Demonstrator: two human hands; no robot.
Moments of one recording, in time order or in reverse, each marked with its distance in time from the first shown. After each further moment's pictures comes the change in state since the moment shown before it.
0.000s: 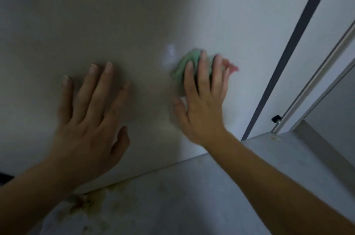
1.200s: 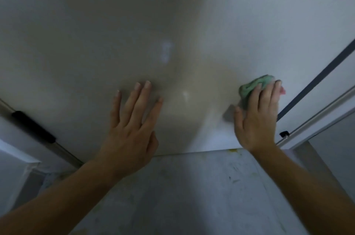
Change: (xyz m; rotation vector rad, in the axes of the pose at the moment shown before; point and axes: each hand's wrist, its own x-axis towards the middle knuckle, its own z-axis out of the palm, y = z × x) left_hand -0.077 0.023 0.025 -0.159 -0.091 -0.217; right_hand -0.043 0.068 -0.020 -0.298 -0.211 0.010
